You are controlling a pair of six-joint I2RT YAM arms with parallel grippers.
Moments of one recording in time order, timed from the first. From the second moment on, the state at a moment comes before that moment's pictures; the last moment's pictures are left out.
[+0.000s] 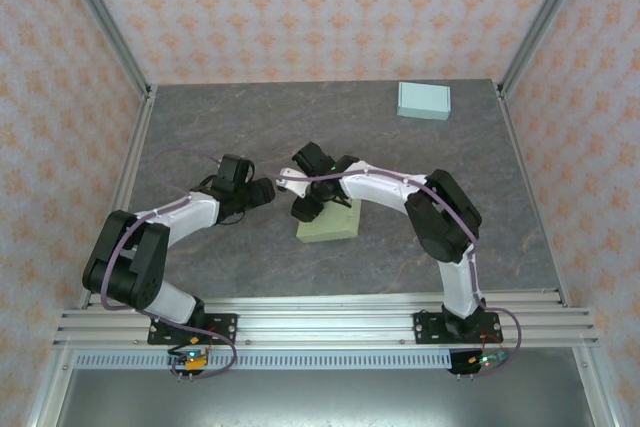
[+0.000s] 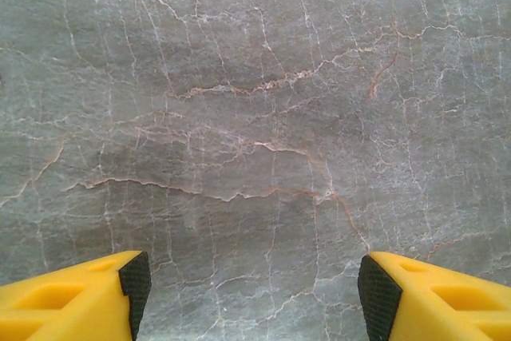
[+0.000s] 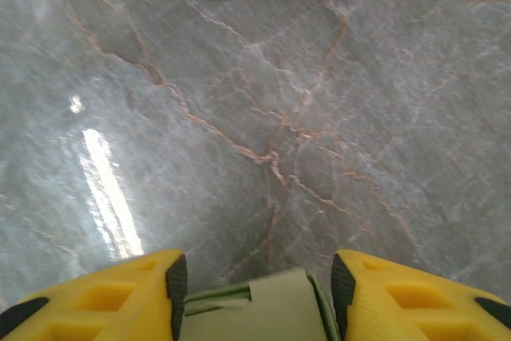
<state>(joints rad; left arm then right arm) -0.26 1.50 0.71 -0.15 0.02 -0.61 0.81 2.00 1.42 -0.54 -0.18 -0.37</state>
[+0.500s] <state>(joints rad) -0.26 1.53 0.79 -0.16 0.14 -0.62 0.69 1.75 1.31 -0.48 -0.09 -0.17</state>
